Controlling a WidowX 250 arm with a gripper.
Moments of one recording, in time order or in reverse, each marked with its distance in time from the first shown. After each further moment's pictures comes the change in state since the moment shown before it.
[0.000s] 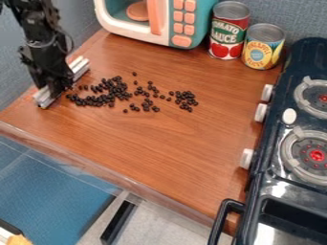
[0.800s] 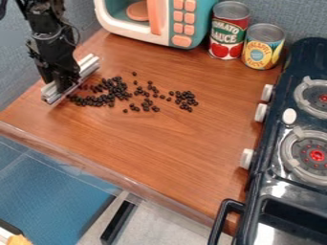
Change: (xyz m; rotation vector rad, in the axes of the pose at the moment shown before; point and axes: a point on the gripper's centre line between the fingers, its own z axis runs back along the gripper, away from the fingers) arm 0.008 -0.008 0.016 -0.022 -0.030 -0.049
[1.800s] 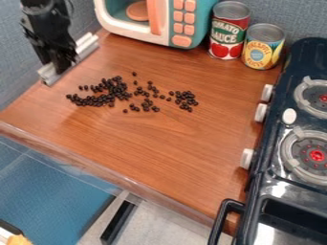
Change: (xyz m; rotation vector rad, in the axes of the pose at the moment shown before) arm 0.013 -0.002 0.021 -0.077 -0.032 0.012
